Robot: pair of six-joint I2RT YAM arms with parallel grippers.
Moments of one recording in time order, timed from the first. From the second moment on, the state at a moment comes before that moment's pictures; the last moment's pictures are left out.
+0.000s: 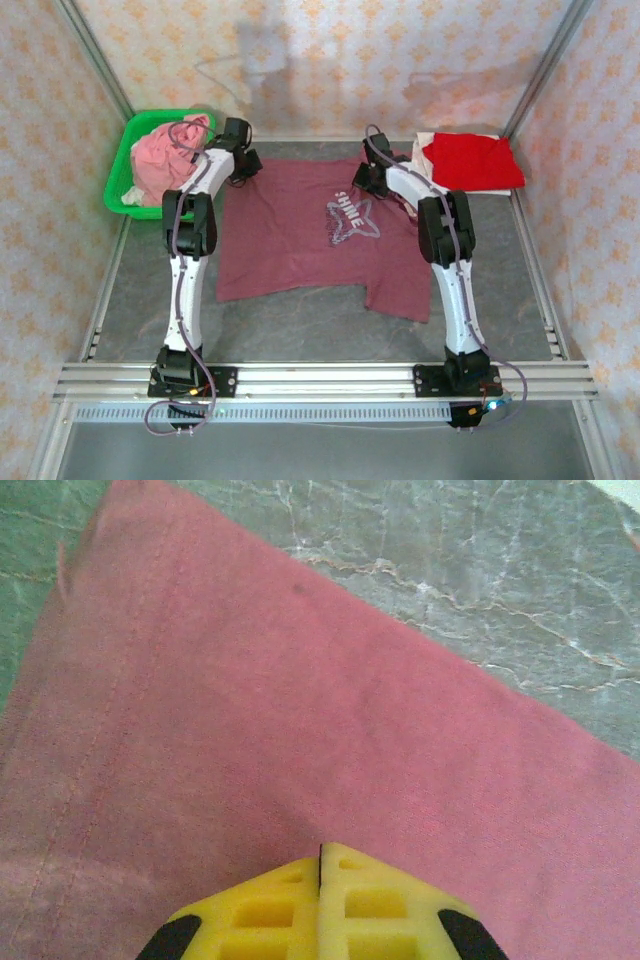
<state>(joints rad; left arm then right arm) -0.04 2.53 2.24 -0.74 0.00 -0.54 0.31 2.41 1.98 -0.58 -0.03 0.66</state>
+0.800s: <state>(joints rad) -0.05 1.14 0.73 -0.71 -0.08 -0.65 0.34 1.07 0.62 -0.29 0.09 0.61</state>
